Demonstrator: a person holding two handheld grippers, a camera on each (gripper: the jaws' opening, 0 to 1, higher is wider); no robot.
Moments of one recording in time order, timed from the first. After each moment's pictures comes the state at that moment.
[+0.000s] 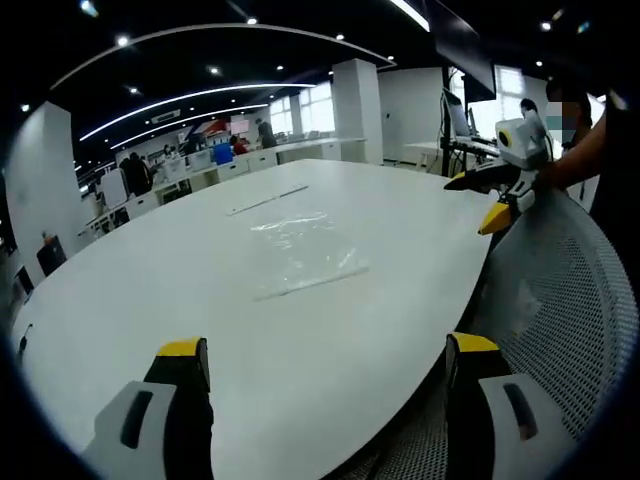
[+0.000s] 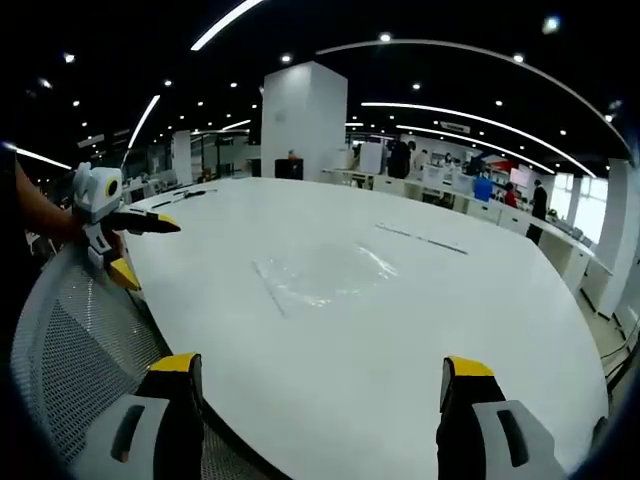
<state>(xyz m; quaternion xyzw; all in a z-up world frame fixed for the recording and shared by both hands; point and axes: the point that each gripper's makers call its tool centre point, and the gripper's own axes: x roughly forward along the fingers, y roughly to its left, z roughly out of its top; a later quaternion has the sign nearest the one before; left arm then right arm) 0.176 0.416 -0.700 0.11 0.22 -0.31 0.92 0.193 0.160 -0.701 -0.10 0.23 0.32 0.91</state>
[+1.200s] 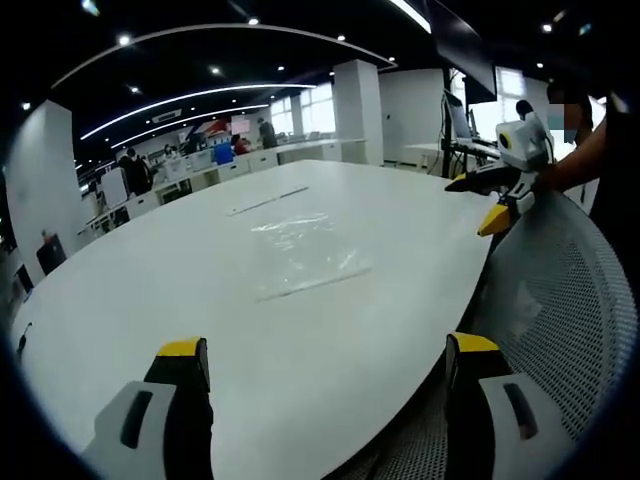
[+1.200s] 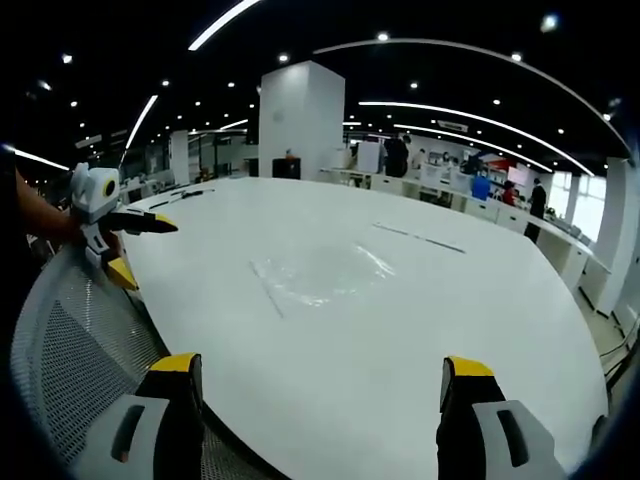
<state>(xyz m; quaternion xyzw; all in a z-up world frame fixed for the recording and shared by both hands) 0.177 0.416 -0.699 0.11 0.22 -0.31 0.92 0.193 0.160 -0.699 -0.10 0.23 0.31 0.92</state>
